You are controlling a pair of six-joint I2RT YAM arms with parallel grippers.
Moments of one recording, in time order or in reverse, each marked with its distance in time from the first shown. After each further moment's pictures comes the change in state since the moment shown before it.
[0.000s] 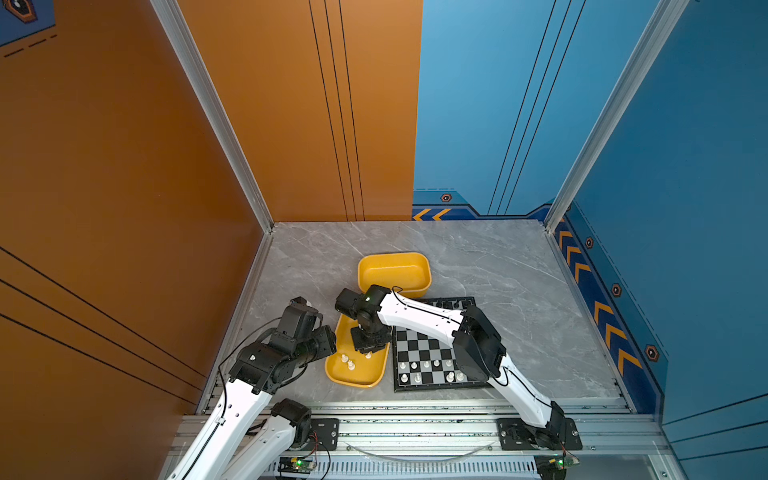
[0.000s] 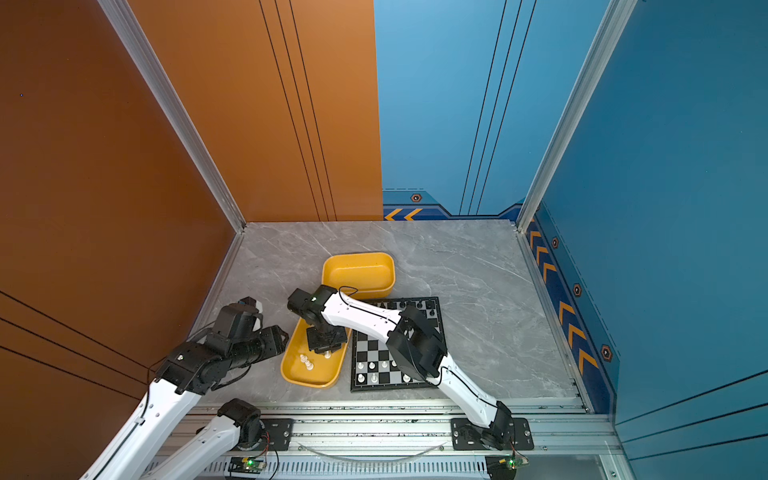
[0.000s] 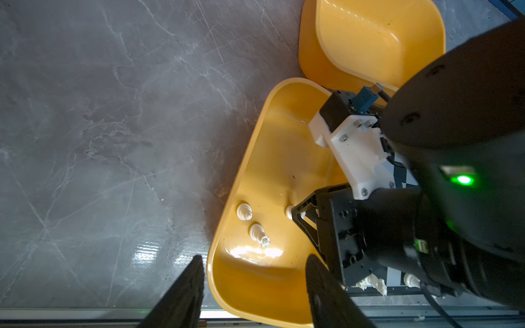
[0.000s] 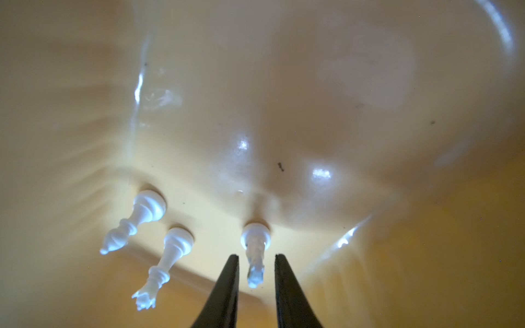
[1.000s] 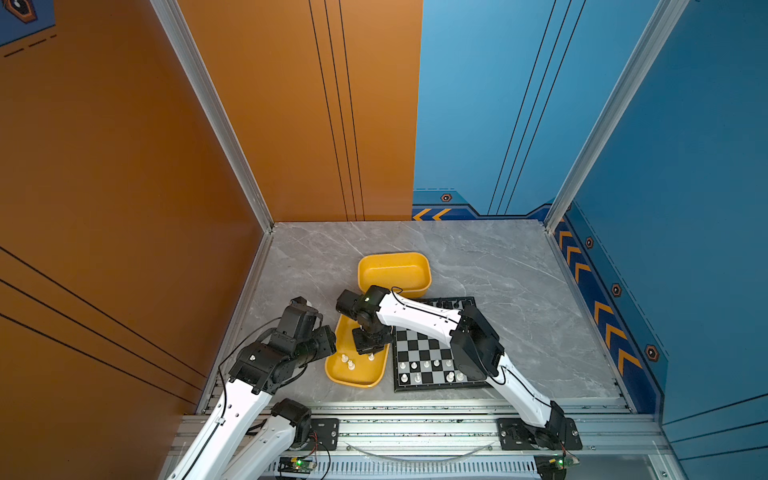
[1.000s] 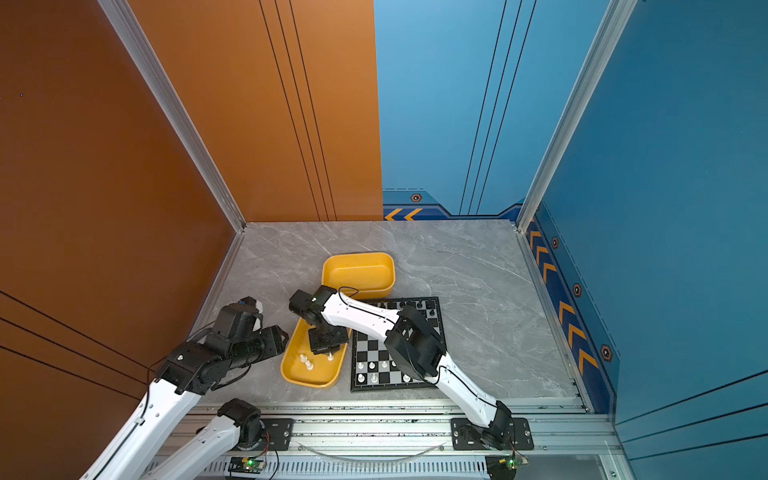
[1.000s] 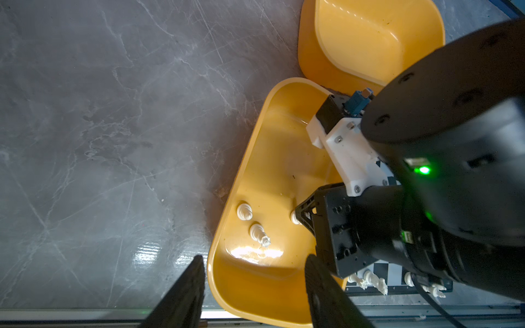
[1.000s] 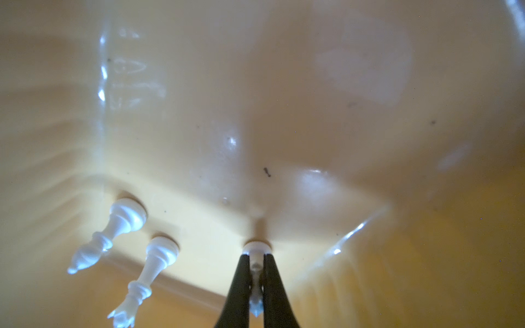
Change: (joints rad) left arm 0.000 -0.002 0.000 0.000 0.000 0.003; right arm -0.003 0.013 0.003 -0.019 0.004 -0.001
